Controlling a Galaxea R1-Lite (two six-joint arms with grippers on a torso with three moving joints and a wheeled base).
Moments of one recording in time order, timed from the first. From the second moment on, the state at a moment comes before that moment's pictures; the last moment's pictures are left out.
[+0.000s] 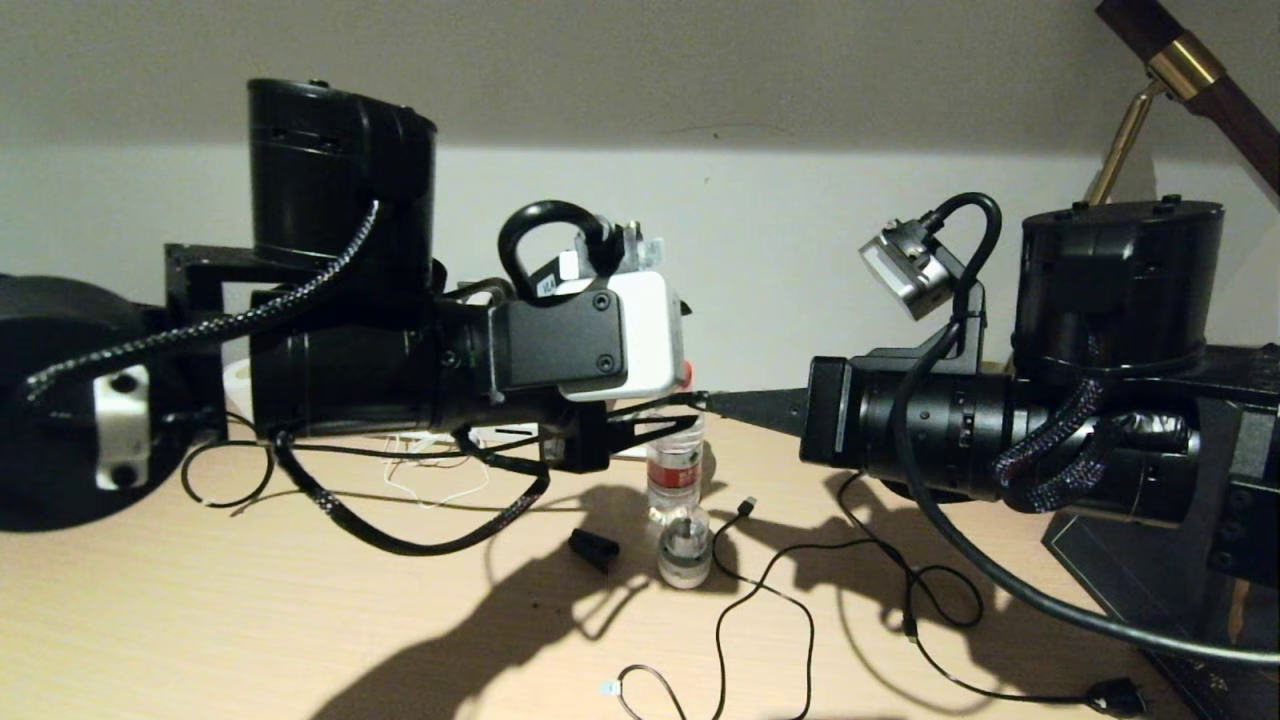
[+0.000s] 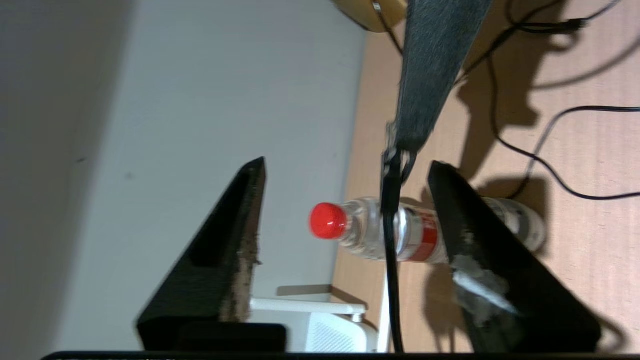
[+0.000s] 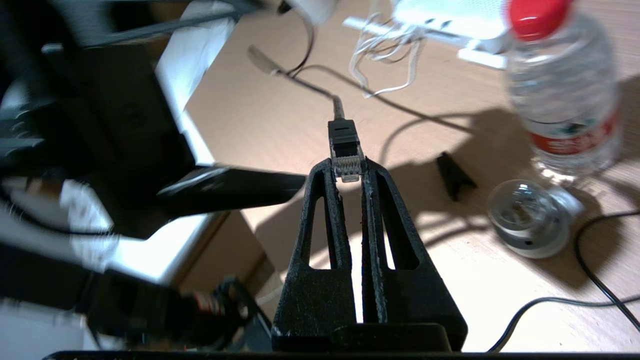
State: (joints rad) left arm -0.68 1.62 -1.26 -0.12 -0.27 1.16; right arm 0.71 1.59 -1.00 -0.38 0.24 0.56
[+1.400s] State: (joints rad) left arm -0.56 1.64 -1.05 -0.82 -0.74 1.21; right arm 0.50 1.56 -1.33 -0.10 0.74 1.25
